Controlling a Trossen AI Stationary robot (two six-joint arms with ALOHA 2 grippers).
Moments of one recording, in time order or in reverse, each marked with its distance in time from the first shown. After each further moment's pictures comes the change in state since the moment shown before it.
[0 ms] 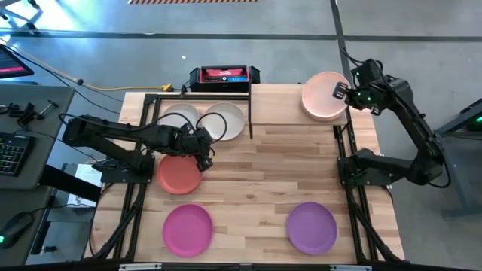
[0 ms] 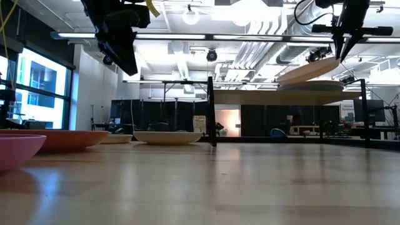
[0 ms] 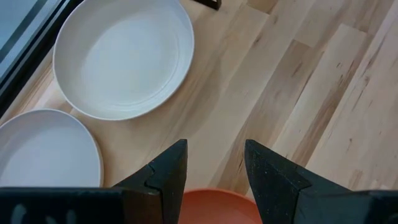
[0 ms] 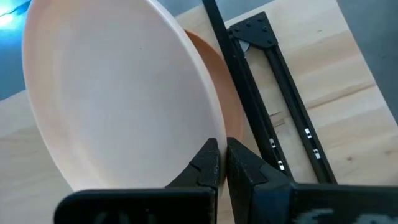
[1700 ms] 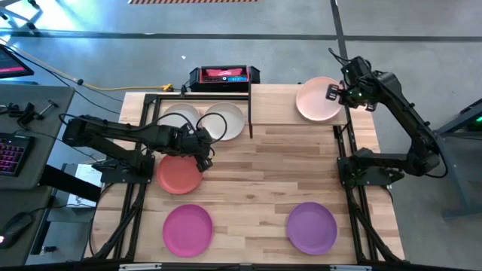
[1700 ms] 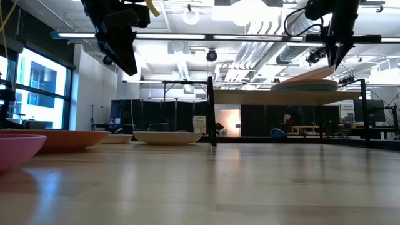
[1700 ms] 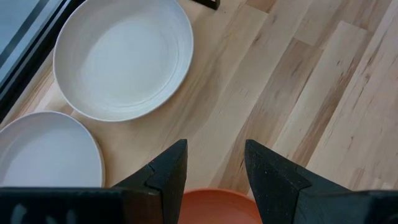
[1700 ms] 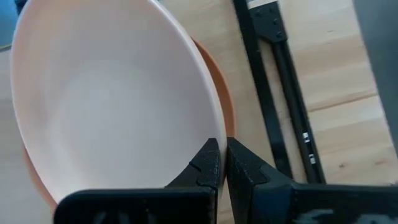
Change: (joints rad) left arm 0.000 0.000 0.000 0.000 0.000 0.016; right arm 0.018 0.107 0.000 0.010 -0.021 -0.095
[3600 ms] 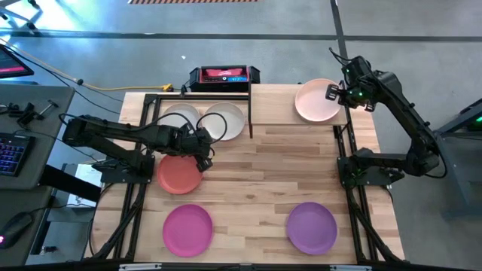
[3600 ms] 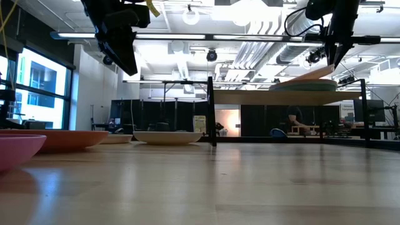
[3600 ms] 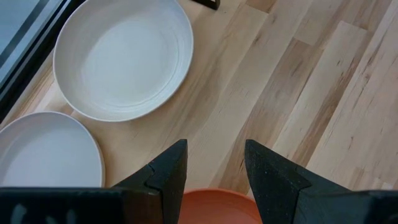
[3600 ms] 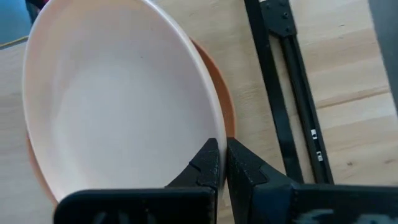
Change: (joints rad) left arm 0.000 0.000 0.000 0.000 0.000 0.000; right arm -0.013 0.000 0.000 0.003 -0.033 -0.008
